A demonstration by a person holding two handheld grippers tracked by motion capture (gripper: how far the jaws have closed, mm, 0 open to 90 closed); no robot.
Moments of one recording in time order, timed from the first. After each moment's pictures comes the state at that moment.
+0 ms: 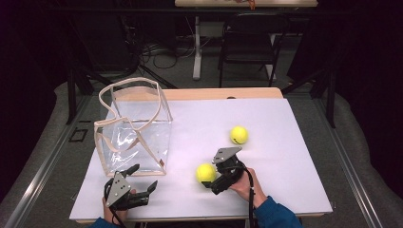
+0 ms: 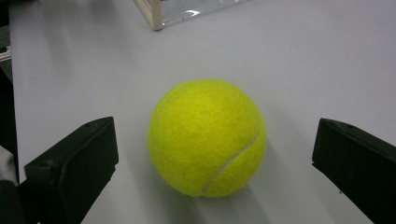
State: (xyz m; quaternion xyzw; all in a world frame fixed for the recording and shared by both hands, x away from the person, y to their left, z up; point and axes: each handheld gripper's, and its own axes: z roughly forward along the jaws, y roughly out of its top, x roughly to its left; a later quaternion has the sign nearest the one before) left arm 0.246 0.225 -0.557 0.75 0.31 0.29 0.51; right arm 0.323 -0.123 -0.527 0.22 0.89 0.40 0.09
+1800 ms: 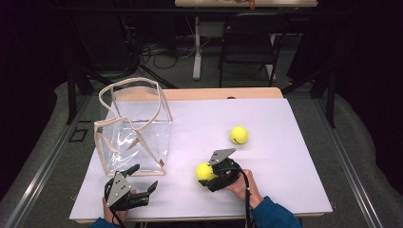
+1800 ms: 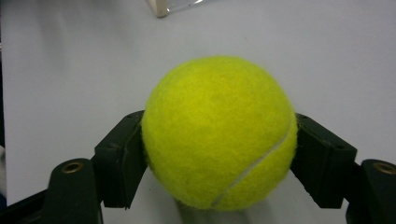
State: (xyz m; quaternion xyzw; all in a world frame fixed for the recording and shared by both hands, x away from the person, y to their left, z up) left arm 0.245 0.224 -0.556 0.75 0.30 0.29 0.51; right arm 0.325 -0.113 -0.538 0.22 0.89 0.38 0.08
